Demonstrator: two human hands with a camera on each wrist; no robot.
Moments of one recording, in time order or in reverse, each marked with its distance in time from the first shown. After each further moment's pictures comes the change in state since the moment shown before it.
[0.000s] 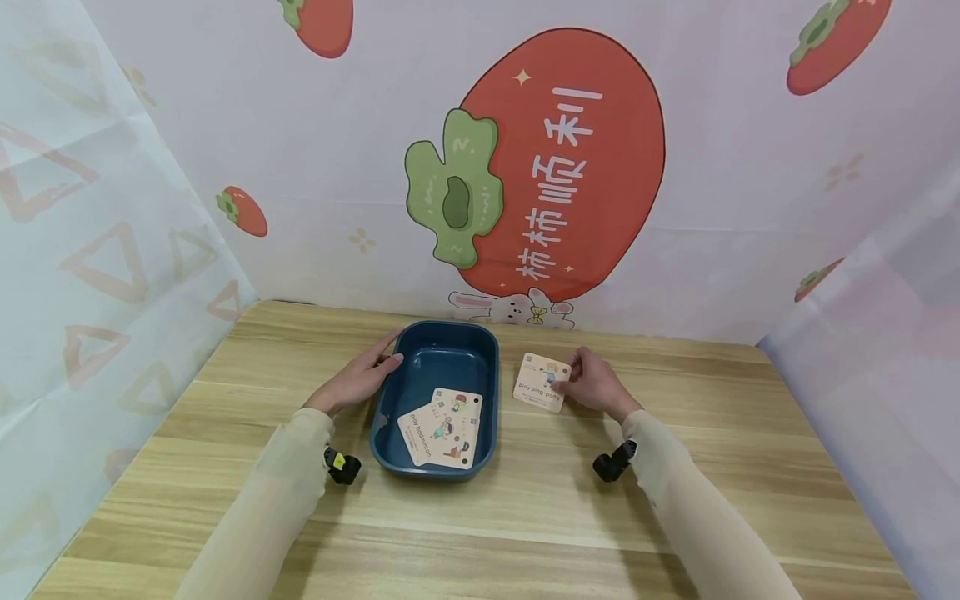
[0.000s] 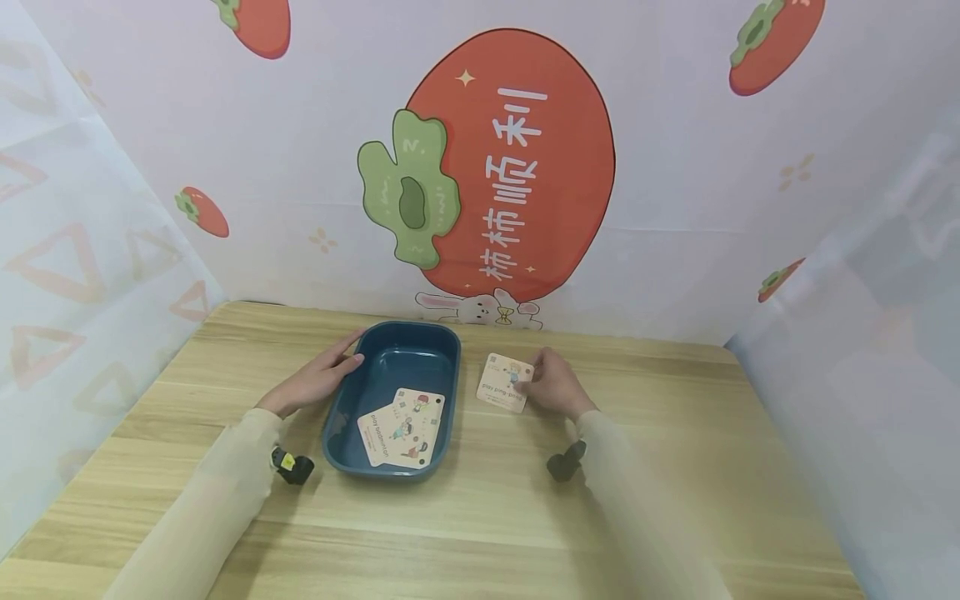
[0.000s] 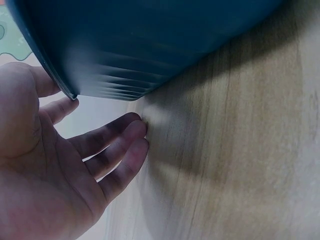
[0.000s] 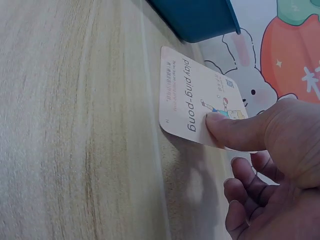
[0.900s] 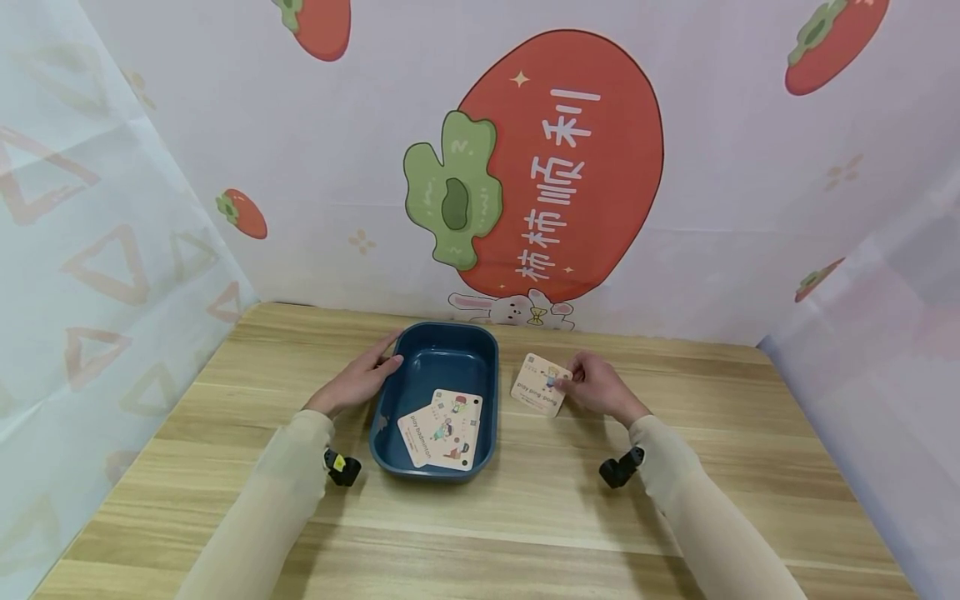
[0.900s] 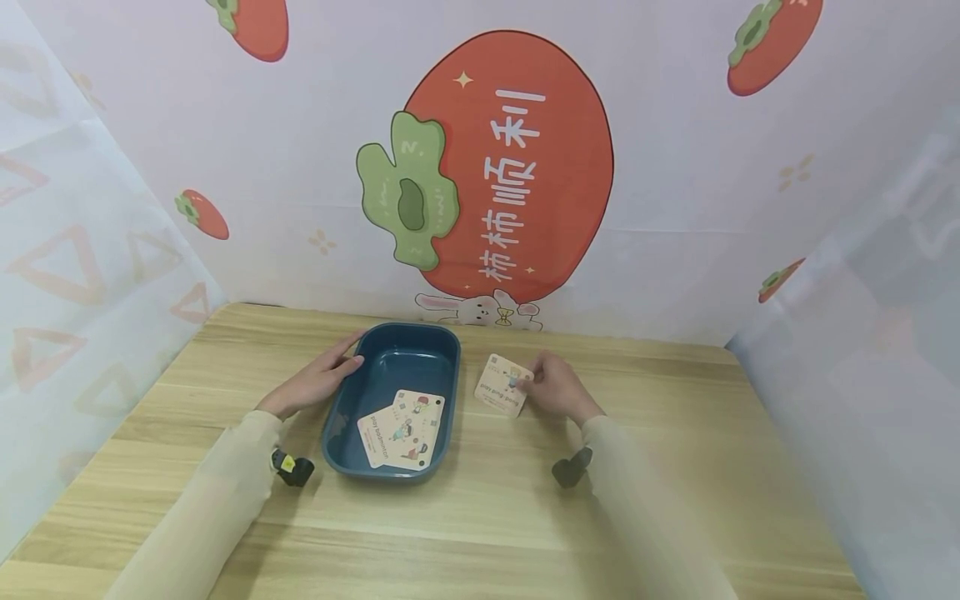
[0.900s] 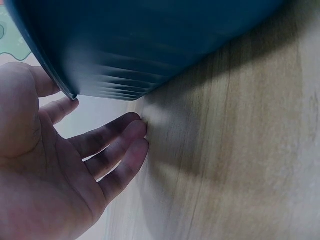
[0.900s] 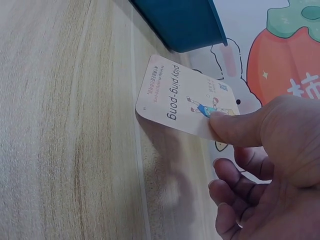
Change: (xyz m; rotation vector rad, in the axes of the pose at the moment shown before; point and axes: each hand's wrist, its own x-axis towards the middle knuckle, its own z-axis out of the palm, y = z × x) left_hand 0.000 0.000 0.001 -0.001 0.003 0.005; right_hand -0.013 -0.002 -0.008 0.033 -0.035 -0.088
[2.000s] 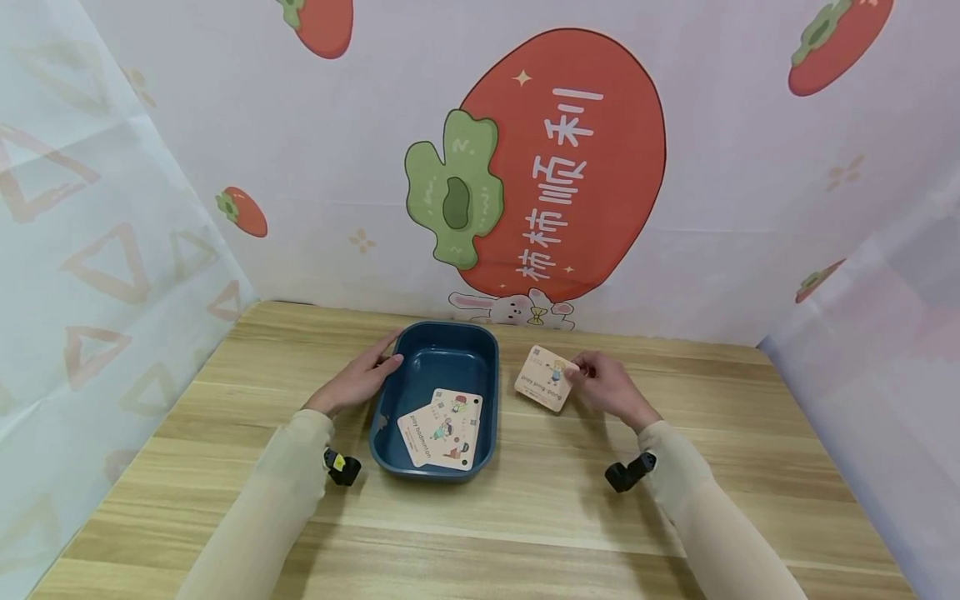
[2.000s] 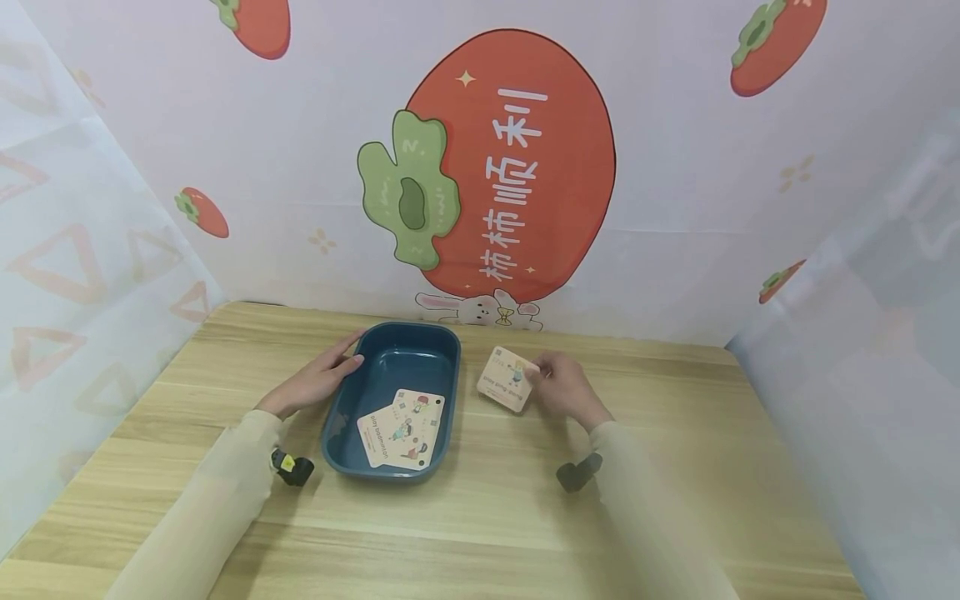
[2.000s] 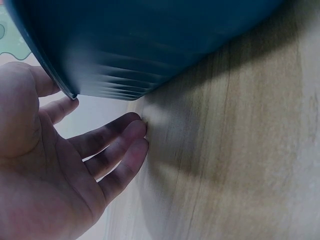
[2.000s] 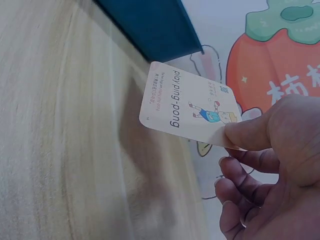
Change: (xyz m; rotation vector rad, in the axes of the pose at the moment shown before) left_hand 0.000 -0.002 0.000 -0.006 0.000 0.005; right_hand -0.012 -0.008 -0.010 0.006 0.052 -0.066
